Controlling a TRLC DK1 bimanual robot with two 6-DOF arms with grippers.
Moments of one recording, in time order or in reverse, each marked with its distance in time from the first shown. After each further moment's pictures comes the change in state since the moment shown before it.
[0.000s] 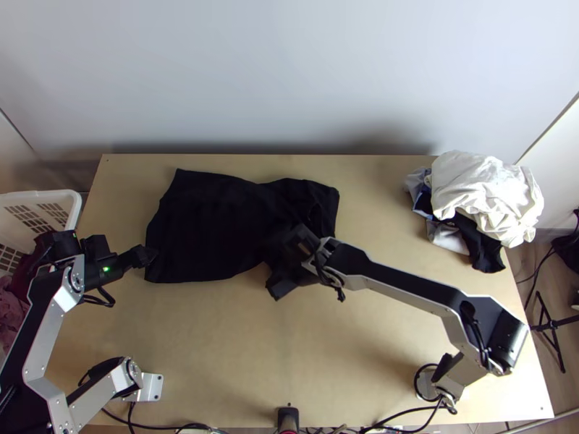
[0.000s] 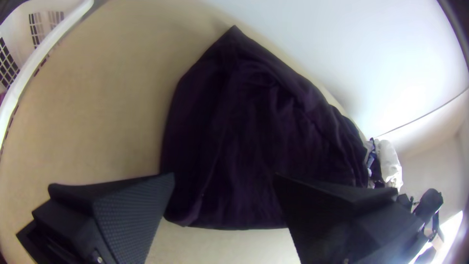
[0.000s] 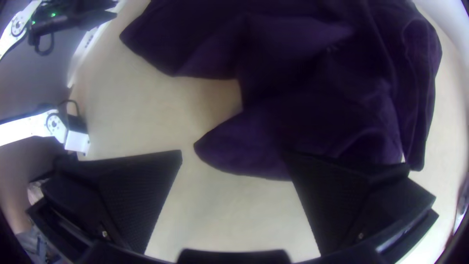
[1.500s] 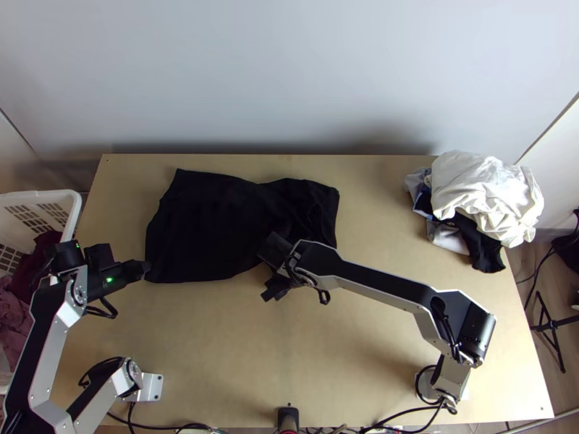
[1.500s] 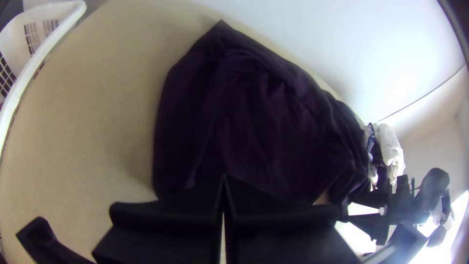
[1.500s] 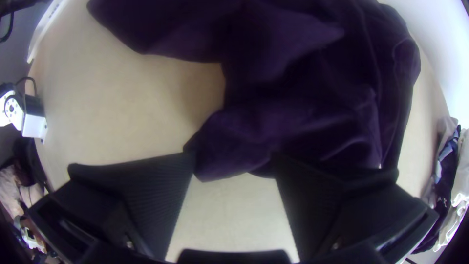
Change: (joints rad) left arm -0.019 -0.118 -0.063 -0.043 0.000 0.048; right arm 0.087 0.132 0.204 -0.264 0.249 -0.042
